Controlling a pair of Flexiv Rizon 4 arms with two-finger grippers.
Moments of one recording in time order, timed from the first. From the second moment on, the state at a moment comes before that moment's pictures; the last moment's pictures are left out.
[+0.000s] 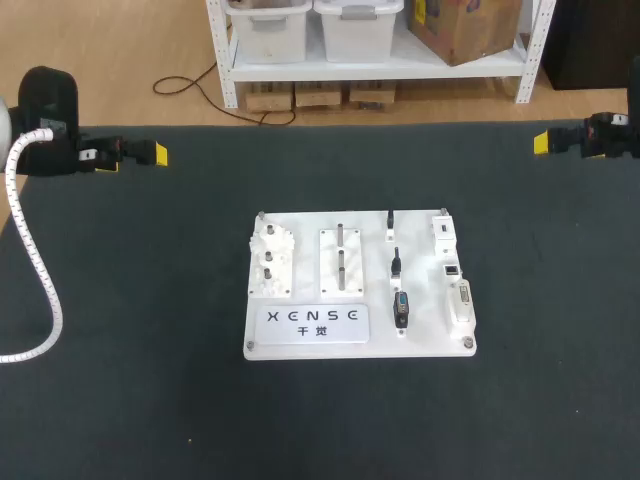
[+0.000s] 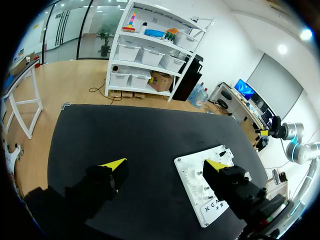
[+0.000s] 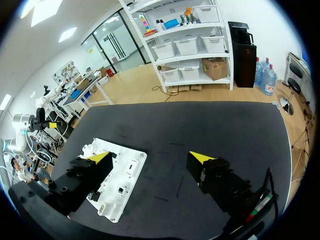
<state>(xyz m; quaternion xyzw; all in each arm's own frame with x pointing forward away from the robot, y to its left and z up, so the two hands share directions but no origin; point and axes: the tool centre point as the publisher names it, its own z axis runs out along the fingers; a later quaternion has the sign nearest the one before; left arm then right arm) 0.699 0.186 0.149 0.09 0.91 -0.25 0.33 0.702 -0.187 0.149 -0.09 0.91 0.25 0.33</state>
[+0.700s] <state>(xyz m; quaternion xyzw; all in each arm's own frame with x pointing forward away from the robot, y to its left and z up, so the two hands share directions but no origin) 0.707 0.154 0.173 0.24 0.87 -0.24 0.35 0.702 -0.187 0.149 -0.09 0.91 0.25 0.33</state>
